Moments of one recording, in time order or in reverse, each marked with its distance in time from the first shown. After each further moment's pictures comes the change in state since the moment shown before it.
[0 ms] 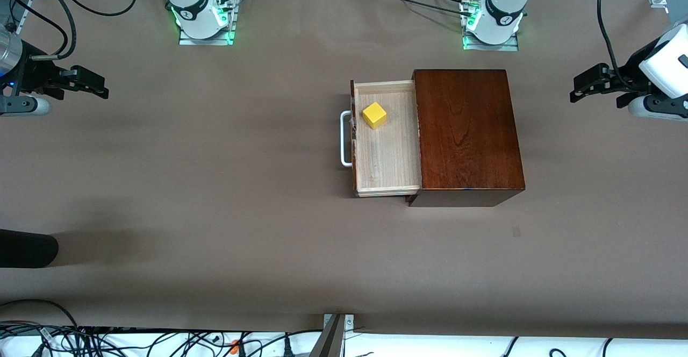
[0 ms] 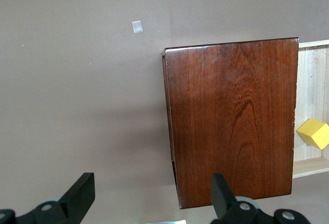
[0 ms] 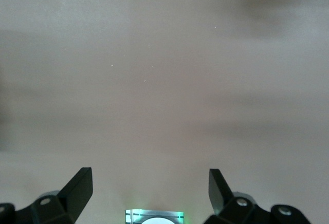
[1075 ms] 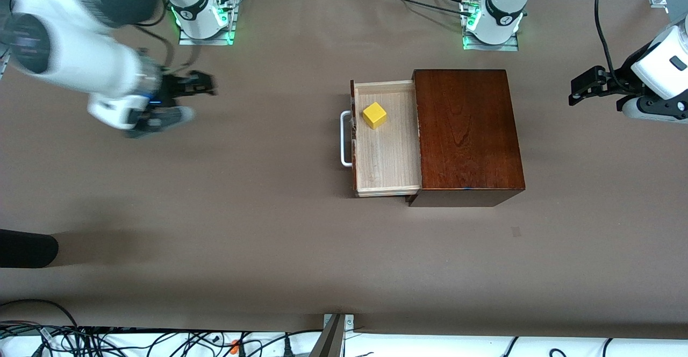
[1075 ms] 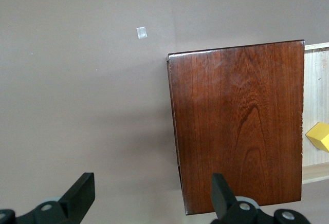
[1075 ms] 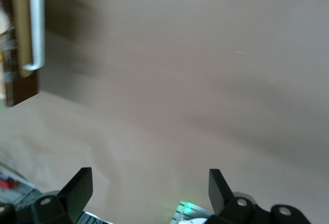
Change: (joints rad) left arm 0.000 0.000 -0.018 -0.005 0.035 0.026 0.000; right arm 0.322 0.162 0.033 0.027 0.222 0.012 0.011
